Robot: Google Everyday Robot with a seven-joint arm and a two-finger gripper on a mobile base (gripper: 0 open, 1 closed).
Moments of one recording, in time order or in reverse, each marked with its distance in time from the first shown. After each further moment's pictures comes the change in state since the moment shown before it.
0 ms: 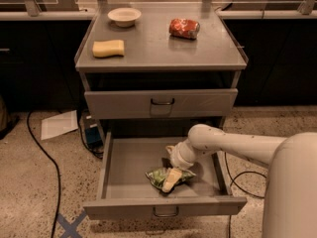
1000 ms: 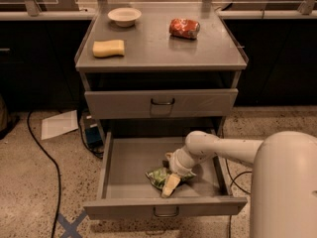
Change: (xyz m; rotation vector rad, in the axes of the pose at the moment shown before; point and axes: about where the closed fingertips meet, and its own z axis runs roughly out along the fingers) arm 0.024 0.006 0.041 -0.049 0.014 0.023
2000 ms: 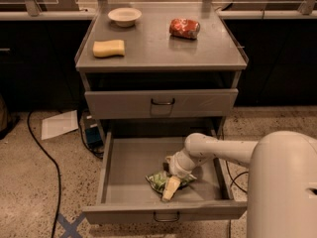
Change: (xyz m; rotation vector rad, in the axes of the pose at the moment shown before) arm 0.010 0.006 0.009 -0.024 0.012 0.021
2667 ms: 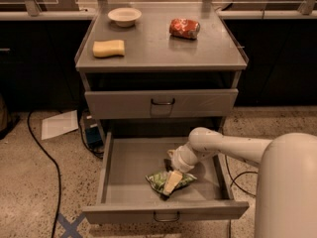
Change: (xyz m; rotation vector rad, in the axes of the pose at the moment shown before) arm -0.014 -0.011 -0.027 0.032 -0.028 -0.003
